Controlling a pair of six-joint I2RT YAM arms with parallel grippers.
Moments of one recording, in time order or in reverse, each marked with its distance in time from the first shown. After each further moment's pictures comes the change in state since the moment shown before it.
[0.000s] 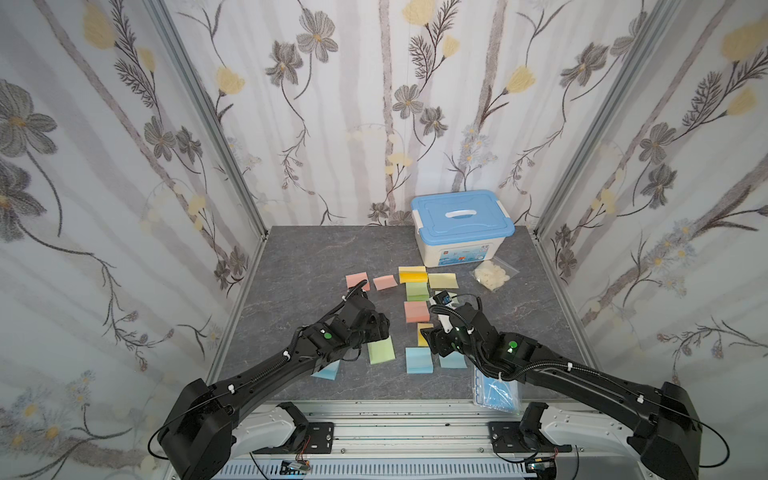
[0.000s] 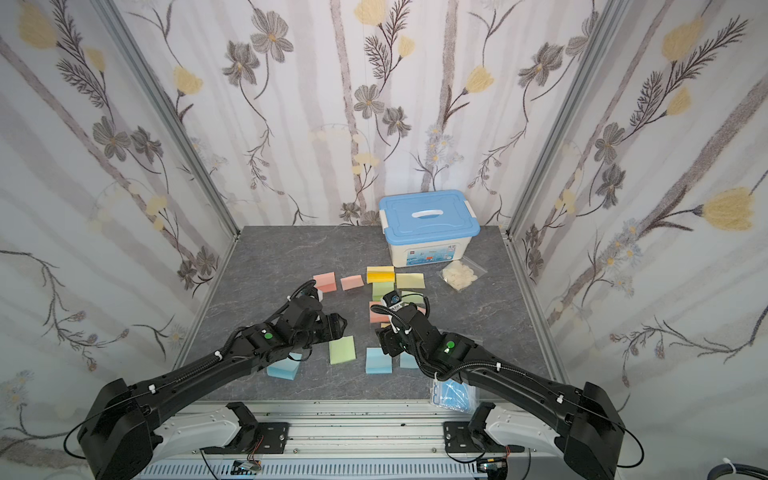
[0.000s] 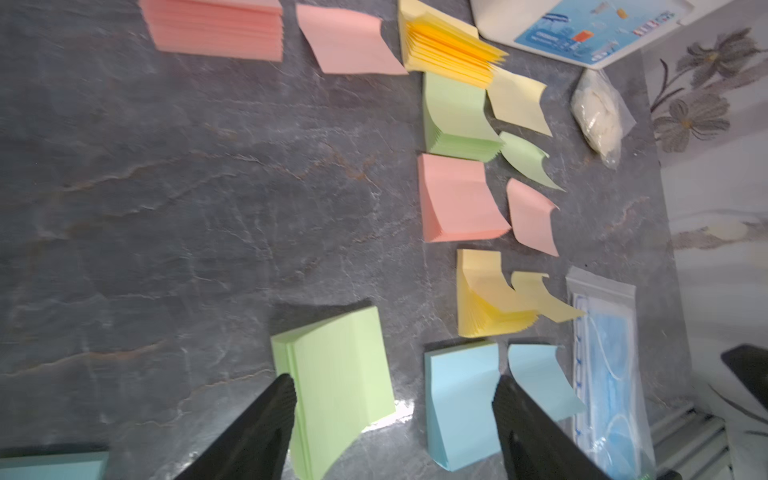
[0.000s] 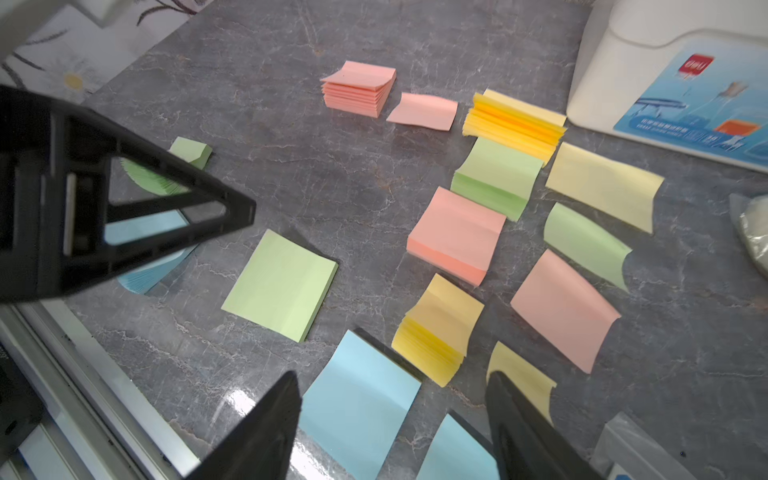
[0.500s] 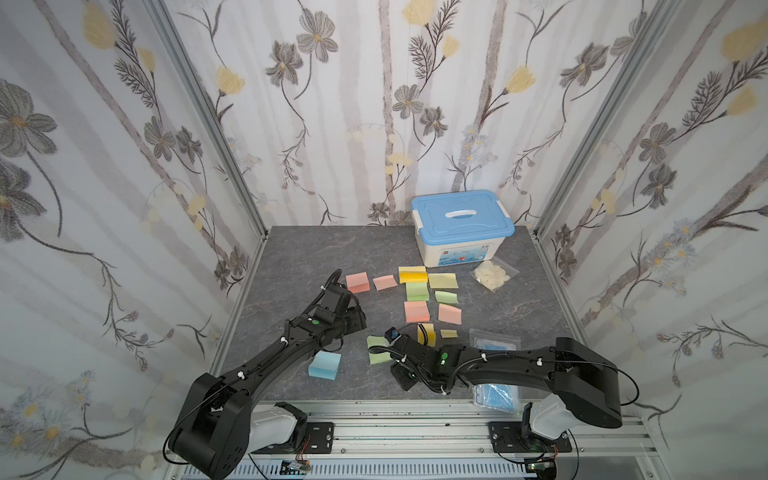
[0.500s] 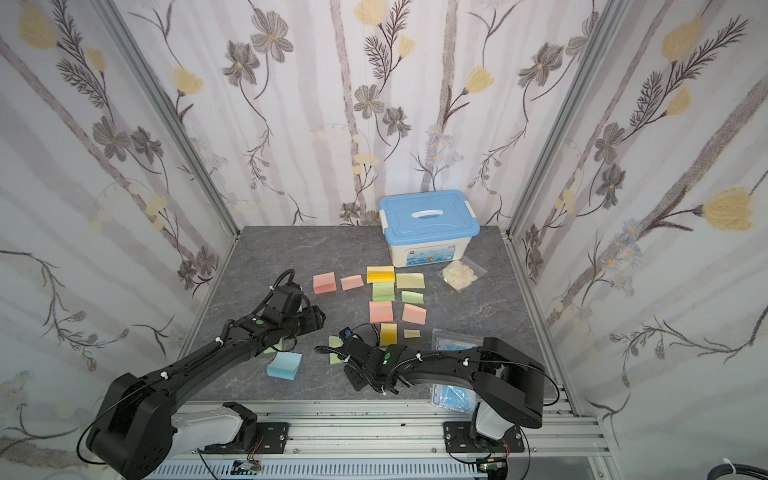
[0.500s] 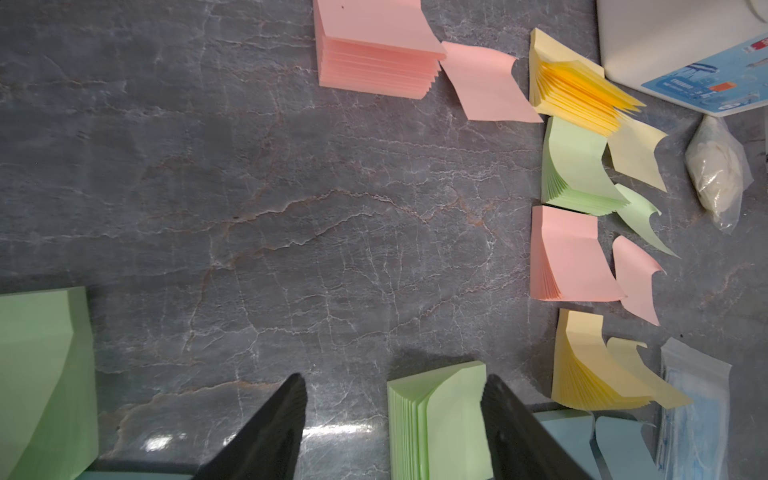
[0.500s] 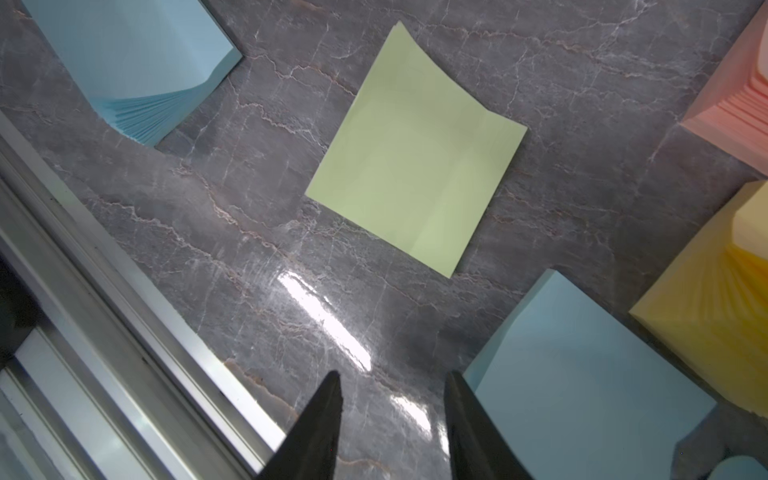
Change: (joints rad) left arm 0.246 0.064 -0.027 0.003 0.082 0.104; right arm 0.251 0.487 0.134 0.029 -0.060 0.161
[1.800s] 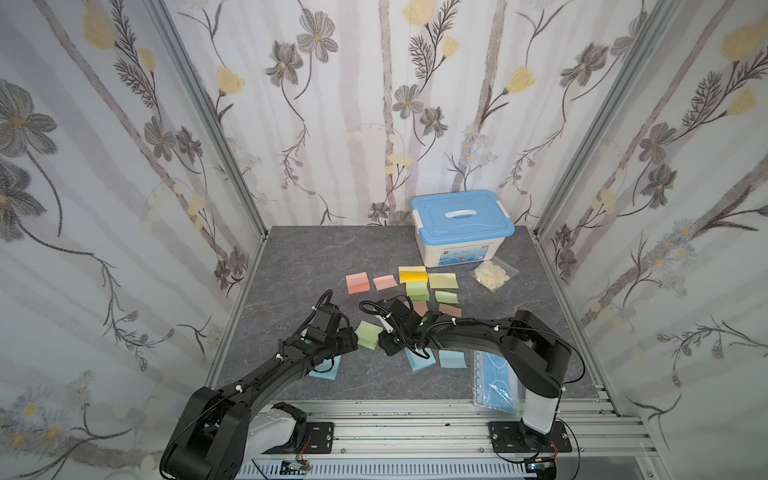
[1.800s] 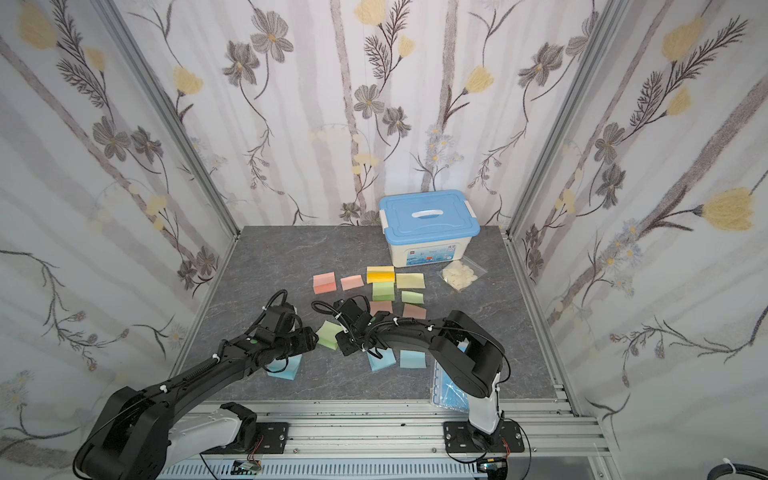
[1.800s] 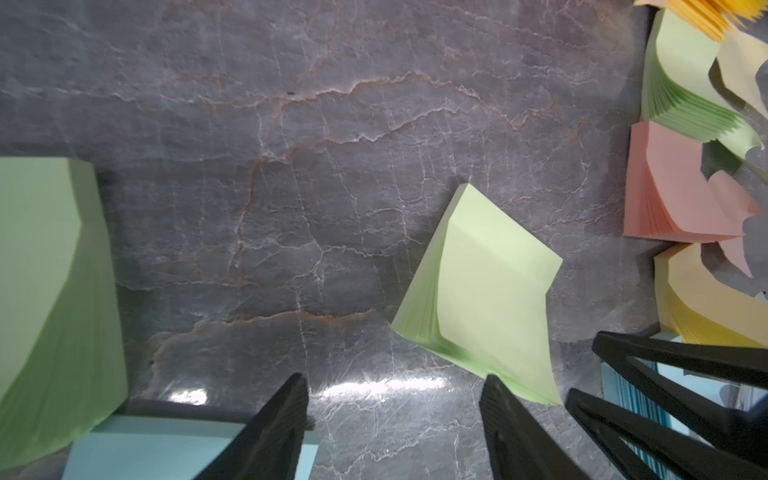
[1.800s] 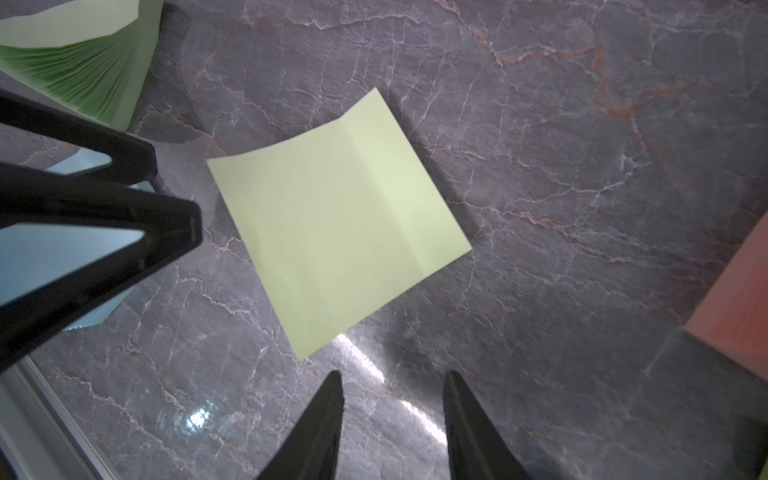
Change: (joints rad) left arm 0.043 -0.081 -0.222 0.062 0.068 0.039; right arm -0.214 0.260 0.275 -0.002 -0.172 -0.092
